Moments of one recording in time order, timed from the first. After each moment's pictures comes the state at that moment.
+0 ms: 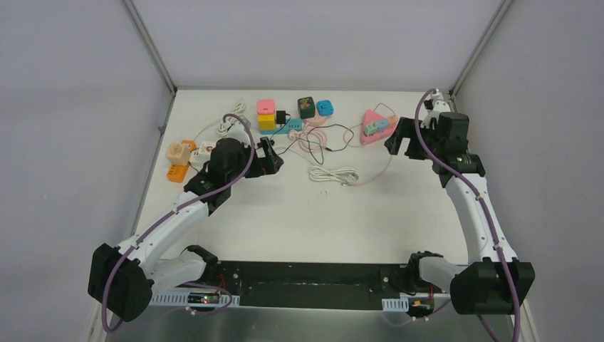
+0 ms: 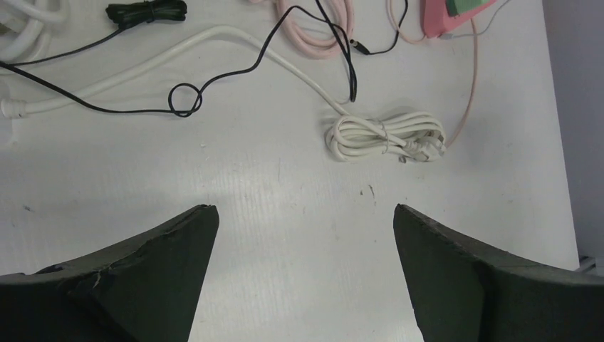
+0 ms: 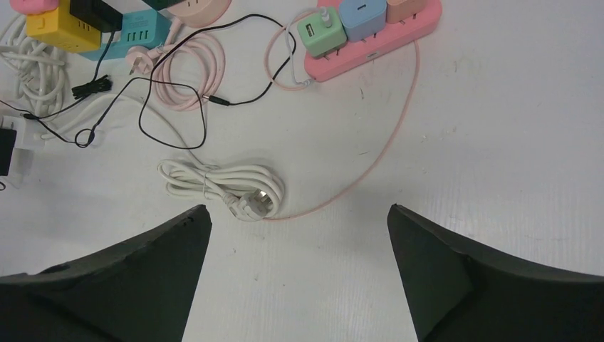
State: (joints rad) left arm -0.50 1.05 0.73 -0.06 0.02 -0.29; right arm 0.03 1.14 1.05 -0.52 -0.25 0.17
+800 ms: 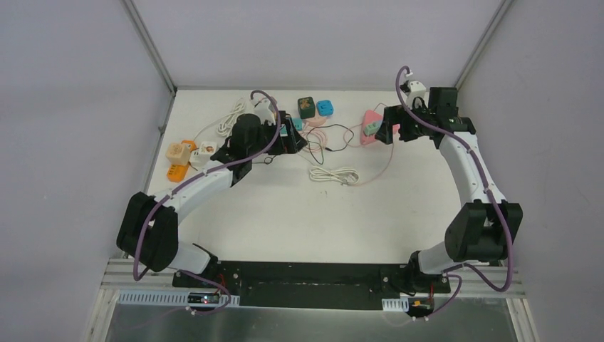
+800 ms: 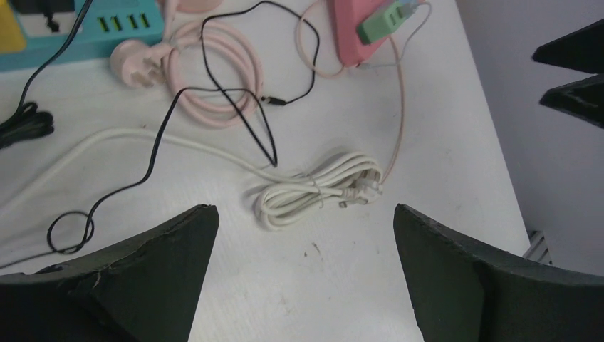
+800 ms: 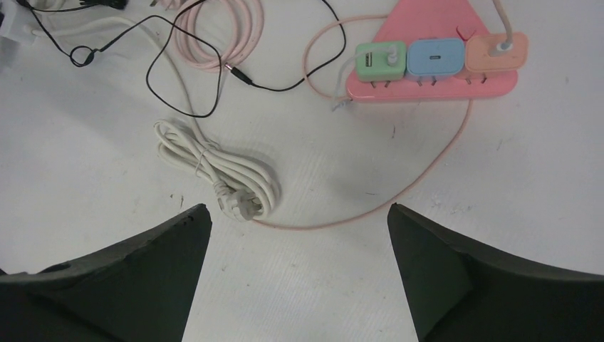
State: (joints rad) left arm -0.50 1.39 0.91 0.18 0.21 -0.29; right arm 0.03 1.48 1.34 -0.64 -0.49 -0.16
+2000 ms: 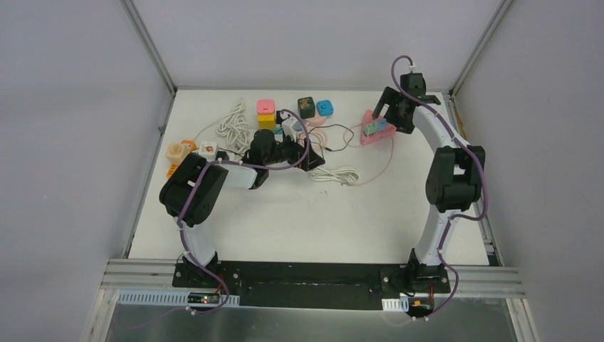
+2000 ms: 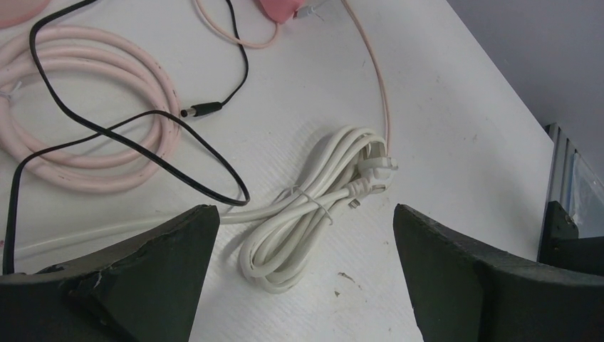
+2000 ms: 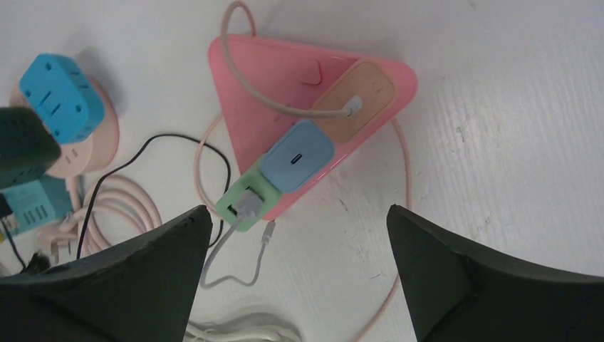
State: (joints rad) left arm -0.51 1.83 0.86 0.85 0.57 -0.18; right arm 0.08 1.95 1.66 -0.61 -0.02 0.43
